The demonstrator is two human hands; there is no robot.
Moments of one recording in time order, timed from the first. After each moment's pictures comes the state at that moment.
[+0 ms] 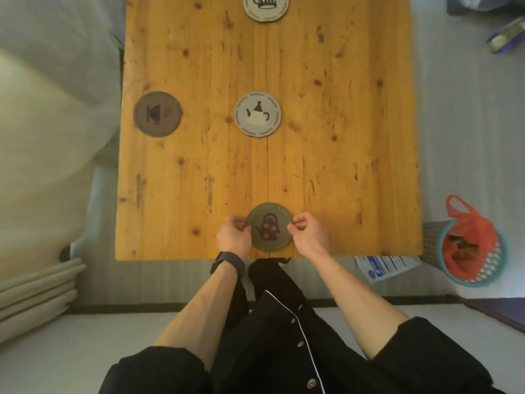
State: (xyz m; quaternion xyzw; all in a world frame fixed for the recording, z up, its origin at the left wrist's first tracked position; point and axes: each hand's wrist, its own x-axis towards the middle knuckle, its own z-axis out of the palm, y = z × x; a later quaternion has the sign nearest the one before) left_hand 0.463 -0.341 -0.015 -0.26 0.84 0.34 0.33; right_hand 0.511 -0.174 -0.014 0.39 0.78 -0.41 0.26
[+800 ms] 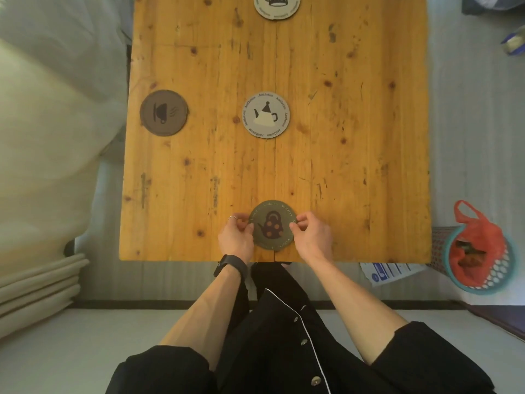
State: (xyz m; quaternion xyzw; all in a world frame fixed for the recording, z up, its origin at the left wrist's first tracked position) left_hand 0.460 -0.343 -0.021 -0.25 0.85 0.36 0.28; right_hand 0.504 -0.184 -0.020 0.36 0.84 -0.35 0.21
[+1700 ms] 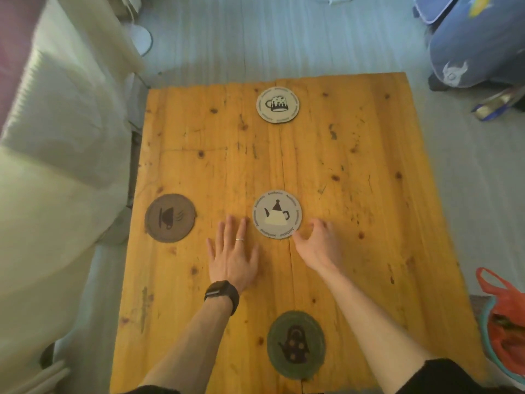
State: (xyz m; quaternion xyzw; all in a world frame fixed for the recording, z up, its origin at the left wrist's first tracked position) left_hand 0.271 -0.347 -0.055 0.07 0.96 0.14 0.22; right_hand 0.295 -0.155 -0.032 0.36 0.87 -0.29 0.16
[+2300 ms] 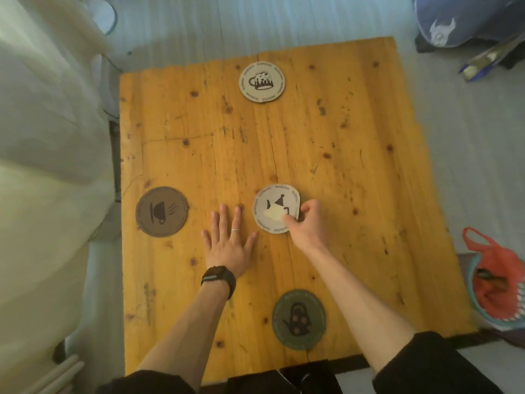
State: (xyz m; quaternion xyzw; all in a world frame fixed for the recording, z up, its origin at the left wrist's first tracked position) left_hand 0.263 -0.354 -0.061 0.10 0.94 0.10 0.30; right_hand 0.294 -0.176 -0.017 0.45 0.76 -0.45 0.11
